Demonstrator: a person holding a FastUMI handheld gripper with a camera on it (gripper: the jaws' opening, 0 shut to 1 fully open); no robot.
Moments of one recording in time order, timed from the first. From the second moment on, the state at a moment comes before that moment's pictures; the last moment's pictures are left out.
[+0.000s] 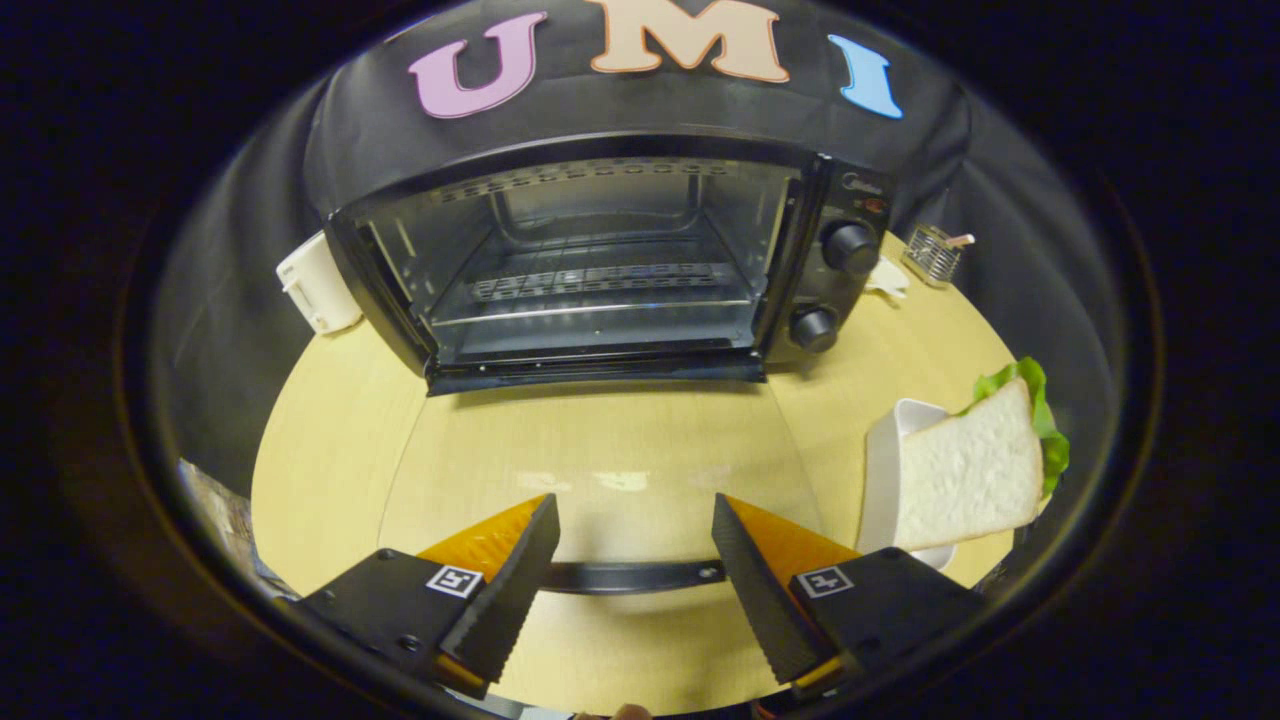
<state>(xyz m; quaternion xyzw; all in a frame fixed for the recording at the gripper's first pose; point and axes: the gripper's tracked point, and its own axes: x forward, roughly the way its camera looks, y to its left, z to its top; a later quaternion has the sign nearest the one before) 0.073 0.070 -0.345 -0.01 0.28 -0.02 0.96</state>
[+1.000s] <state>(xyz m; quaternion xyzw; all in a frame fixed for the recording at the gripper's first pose) 0.014 -0.147 -0.258 0.09 0.23 -0.17 0.95</state>
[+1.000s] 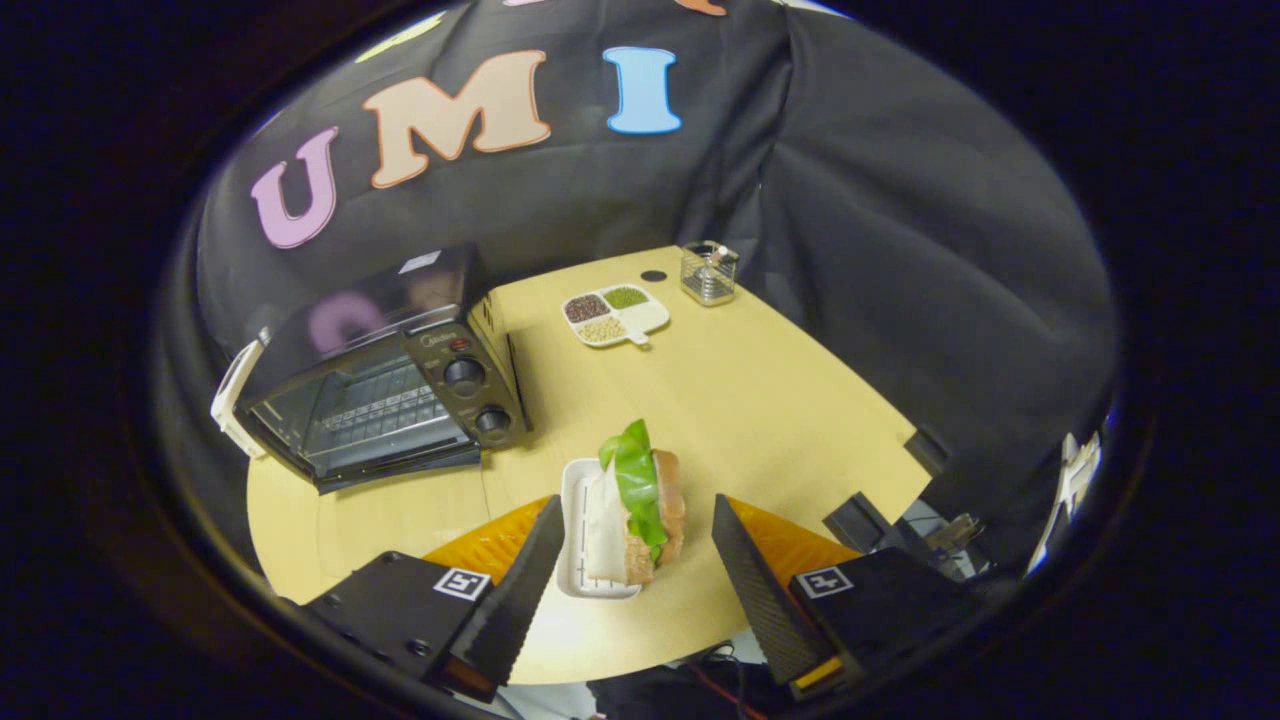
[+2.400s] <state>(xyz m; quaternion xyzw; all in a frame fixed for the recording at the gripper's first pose) 0.045 -0.125 -0.287 0.27 0.22 -0.06 0.94</state>
